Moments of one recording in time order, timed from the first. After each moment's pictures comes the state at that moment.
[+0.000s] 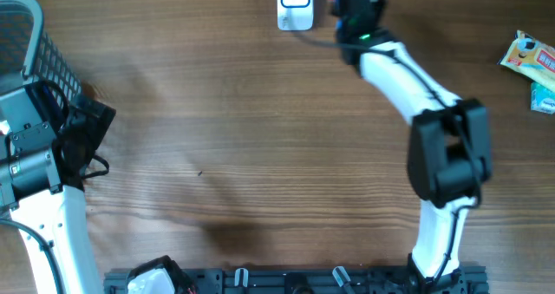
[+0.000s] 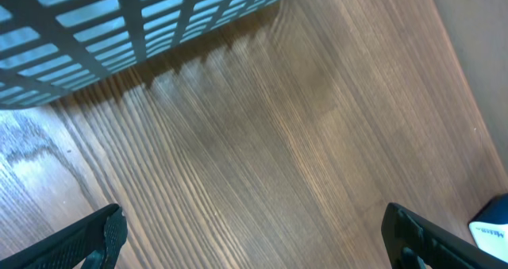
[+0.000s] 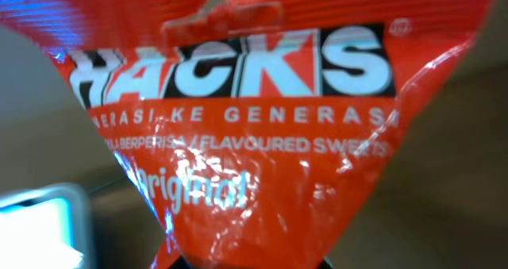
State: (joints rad) left arm 0.38 1.15 1.18 -1.01 -0.07 -0.72; right arm 0.27 2.12 1.65 -0.06 0.62 0.30
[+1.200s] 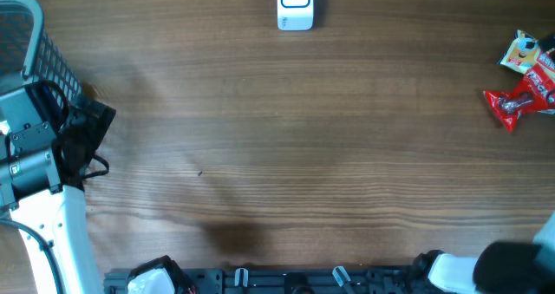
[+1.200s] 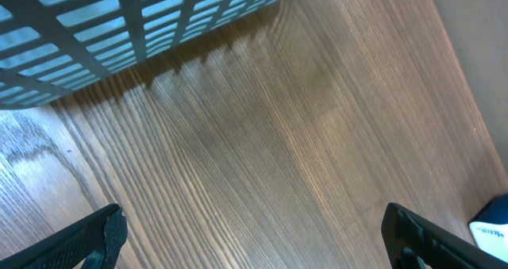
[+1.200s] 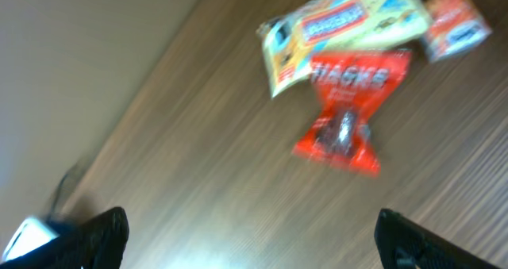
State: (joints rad) left arm 0.38 1.15 1.18 -1.01 -0.07 -0.72; right arm -0.54 1.50 1.65 -1.01 -0.13 0.47
